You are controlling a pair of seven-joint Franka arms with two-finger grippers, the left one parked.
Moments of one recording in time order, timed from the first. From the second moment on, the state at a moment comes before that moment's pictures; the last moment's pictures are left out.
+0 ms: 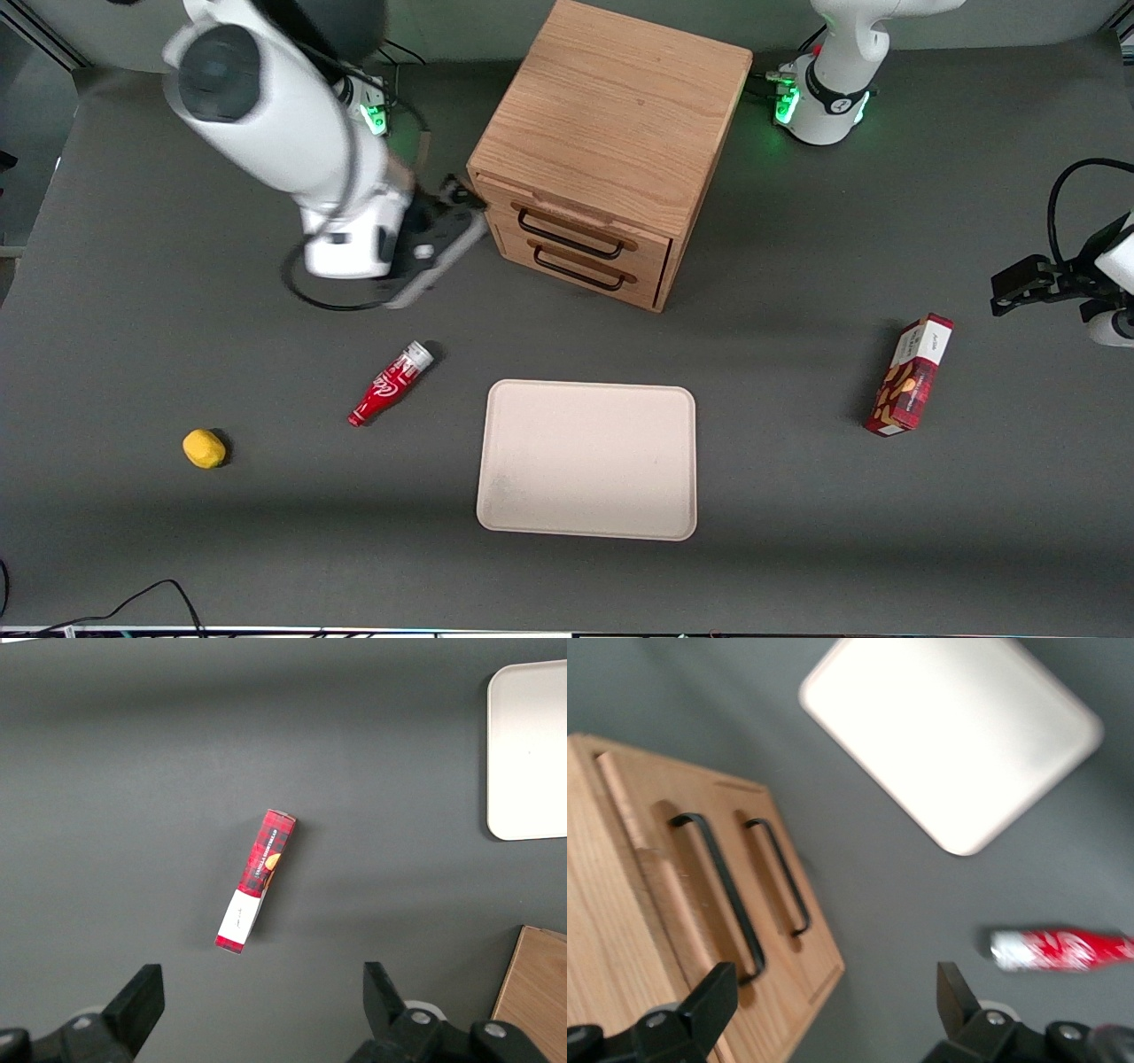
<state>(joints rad) -0.03 0.47 0.85 -1.31 -0.12 1.69 -0.02</state>
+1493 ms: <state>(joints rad) 0.10 0.71 0.90 -1.37 -0.28 1.82 -0.20</state>
